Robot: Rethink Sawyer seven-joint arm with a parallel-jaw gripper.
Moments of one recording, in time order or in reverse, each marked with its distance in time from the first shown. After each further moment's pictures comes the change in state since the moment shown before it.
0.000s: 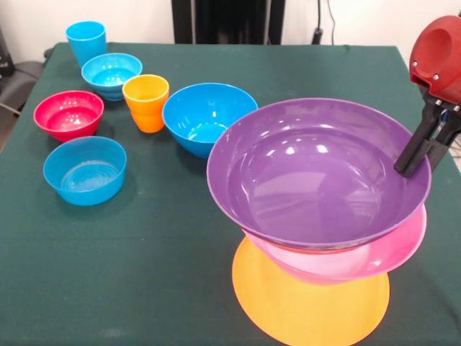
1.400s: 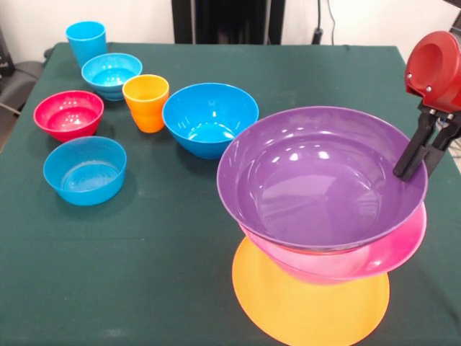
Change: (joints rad) arm 0.018 -0.020 0.033 0.082 0.000 -0.049 0.000
